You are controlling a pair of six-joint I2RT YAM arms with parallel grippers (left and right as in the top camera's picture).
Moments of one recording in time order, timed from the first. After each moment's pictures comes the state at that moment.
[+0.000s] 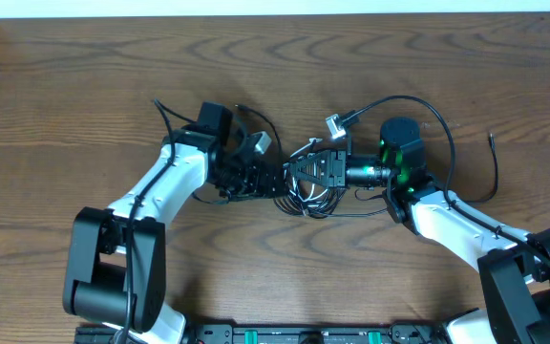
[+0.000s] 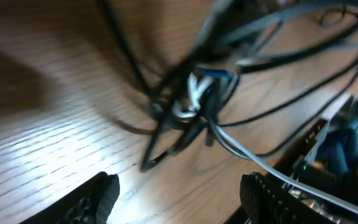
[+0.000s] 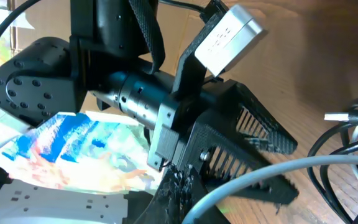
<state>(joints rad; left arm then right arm) -0.24 1.73 1.05 -0.76 0.73 -0.09 0.39 1.61 0.70 0.56 -1.06 0.99</state>
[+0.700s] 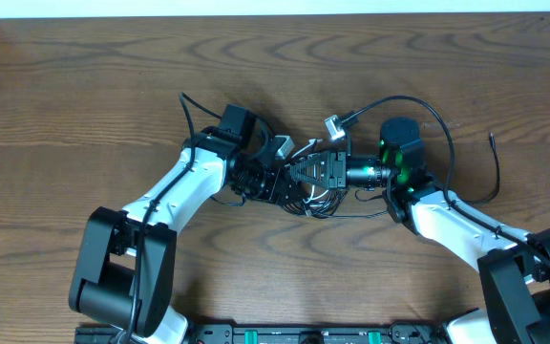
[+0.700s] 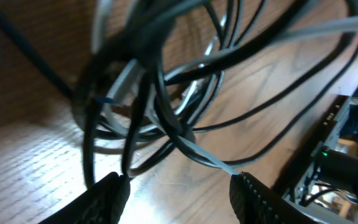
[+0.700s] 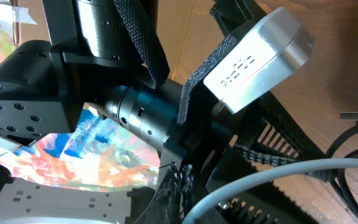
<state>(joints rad) -0.34 1.73 1.05 -0.69 0.70 -0.04 0.39 1.61 0.70 0.56 -1.09 1.00</state>
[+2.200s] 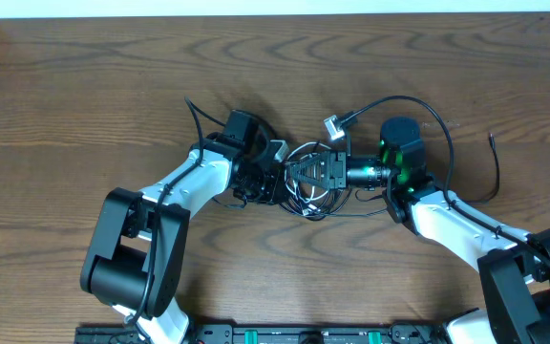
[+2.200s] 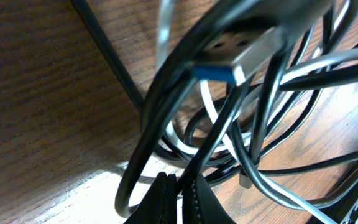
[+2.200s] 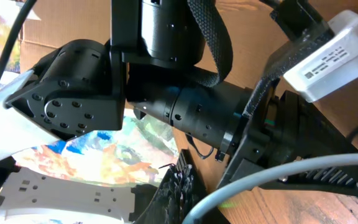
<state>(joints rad) -0.34 1.82 1.00 -0.56 0.59 -0.10 0.39 1.61 0.70 0.58 -1.10 1.00</state>
